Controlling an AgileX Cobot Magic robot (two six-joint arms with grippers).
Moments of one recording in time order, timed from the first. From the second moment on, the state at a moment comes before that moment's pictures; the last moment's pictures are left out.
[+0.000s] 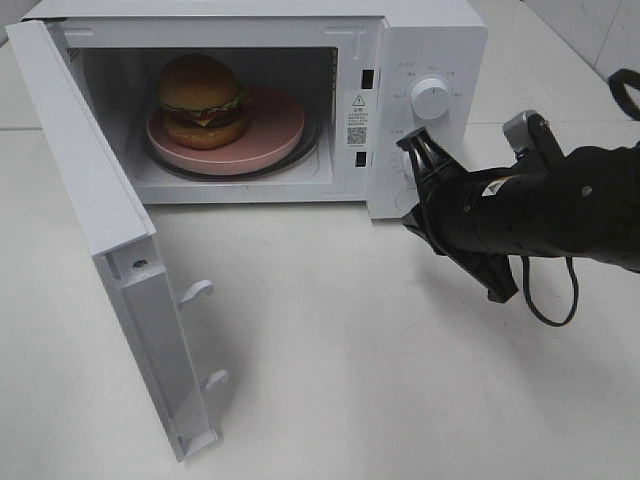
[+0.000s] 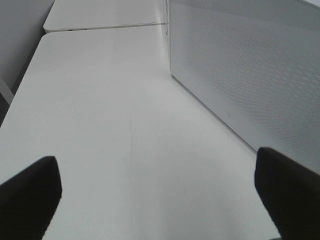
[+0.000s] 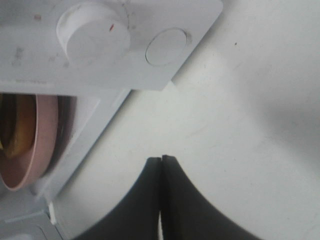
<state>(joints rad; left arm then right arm) 0.02 0.00 -0.50 -0.07 1.05 0.11 0.54 1.68 -0.66 0.58 -0.34 0.75</state>
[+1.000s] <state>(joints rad) 0.02 0.00 -0.50 -0.07 1.05 0.11 0.54 1.59 -0.90 0.15 0.63 -0.20</state>
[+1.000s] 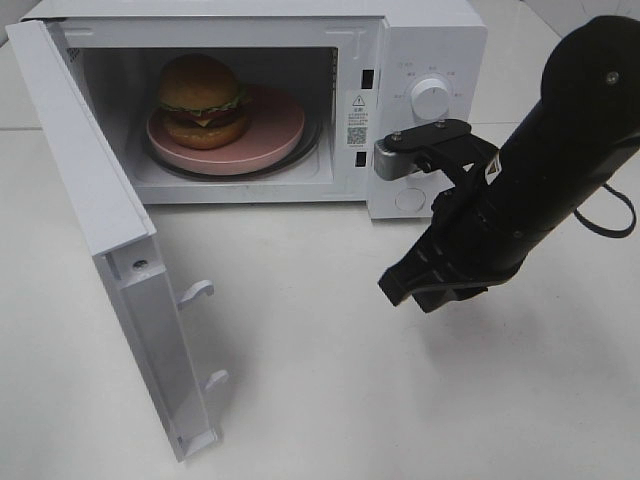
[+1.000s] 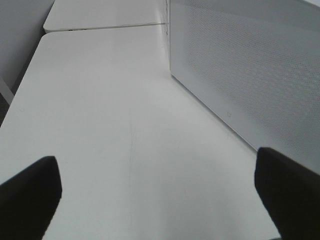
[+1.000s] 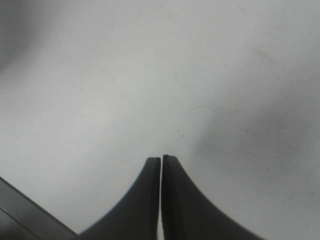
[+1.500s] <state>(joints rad) 0.02 0.00 -0.50 -0.07 1.05 0.11 0.54 1.59 -0.94 0.08 0.74 -0.84</state>
